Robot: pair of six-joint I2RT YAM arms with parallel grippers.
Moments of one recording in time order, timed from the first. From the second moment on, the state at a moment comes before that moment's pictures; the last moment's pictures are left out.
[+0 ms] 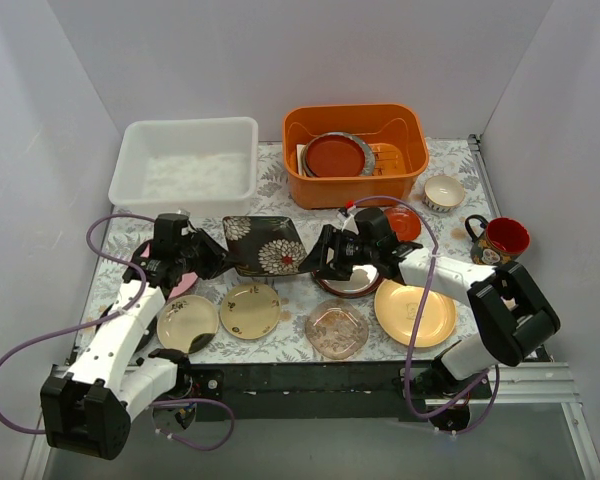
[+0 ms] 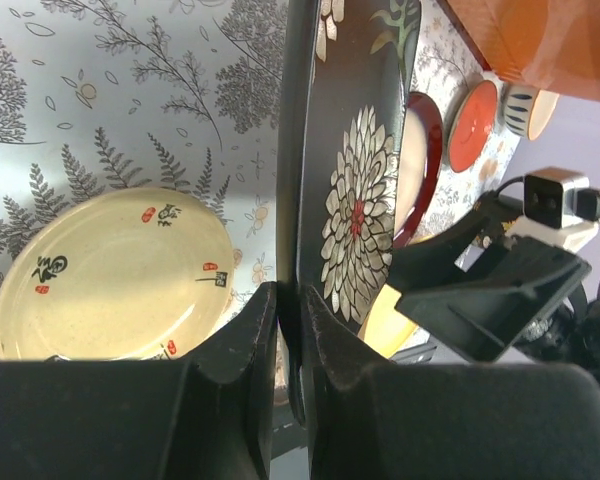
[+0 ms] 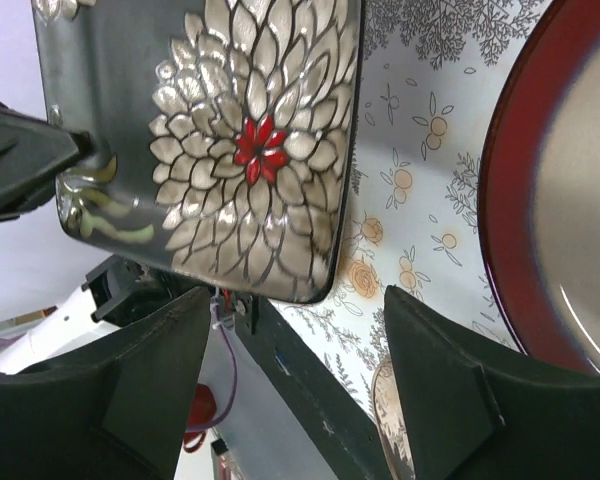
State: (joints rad) left arm -0.20 0.98 0.75 -0.54 0.31 -0.97; right arm 0.65 1.48 0.76 0.08 -0.56 0.92
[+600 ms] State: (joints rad) left arm -0.20 0.92 0.74 -0.55 0.44 -0.94; right arm 0.63 1.63 0.77 0.36 -0.67 1.05
